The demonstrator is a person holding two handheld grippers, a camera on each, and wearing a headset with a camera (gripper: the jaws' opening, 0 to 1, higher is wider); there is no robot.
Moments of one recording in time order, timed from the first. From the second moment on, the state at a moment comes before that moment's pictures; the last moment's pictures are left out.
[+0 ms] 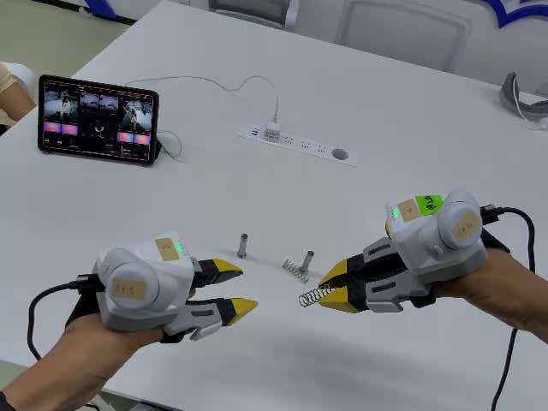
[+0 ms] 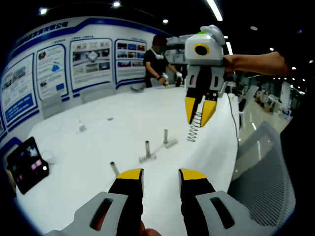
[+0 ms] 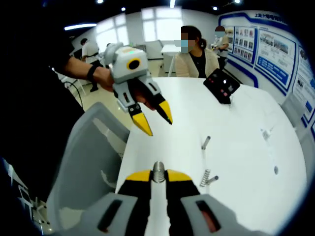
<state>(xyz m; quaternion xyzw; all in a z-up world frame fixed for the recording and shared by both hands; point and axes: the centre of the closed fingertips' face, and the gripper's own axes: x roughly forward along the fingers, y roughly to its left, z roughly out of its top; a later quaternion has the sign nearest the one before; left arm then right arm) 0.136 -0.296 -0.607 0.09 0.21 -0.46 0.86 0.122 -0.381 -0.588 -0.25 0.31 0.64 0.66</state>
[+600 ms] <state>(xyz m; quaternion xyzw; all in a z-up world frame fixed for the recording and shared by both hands) 0.133 -0.231 -0.646 0.07 0.28 -0.38 0.88 0.146 -0.359 -0.613 -0.28 0.32 0.64 0.64</state>
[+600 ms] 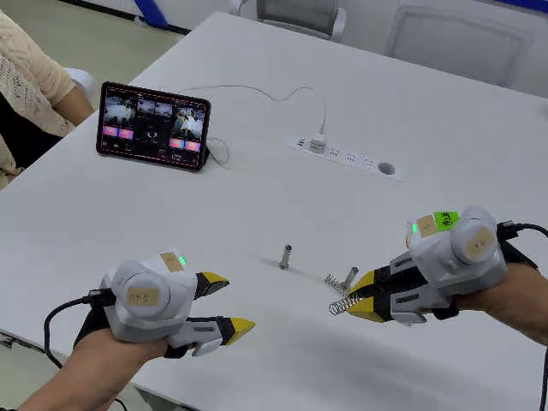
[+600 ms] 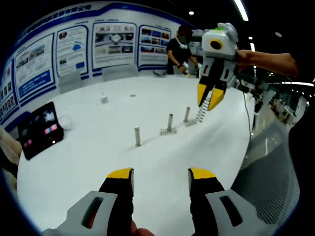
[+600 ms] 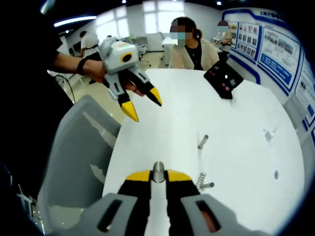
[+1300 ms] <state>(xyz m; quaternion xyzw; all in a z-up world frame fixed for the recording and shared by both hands) 0.137 -0.180 -0.636 0.05 0.28 -0.31 0.91 0.198 -0.327 -0.613 -0.30 0.33 0.62 0.64</state>
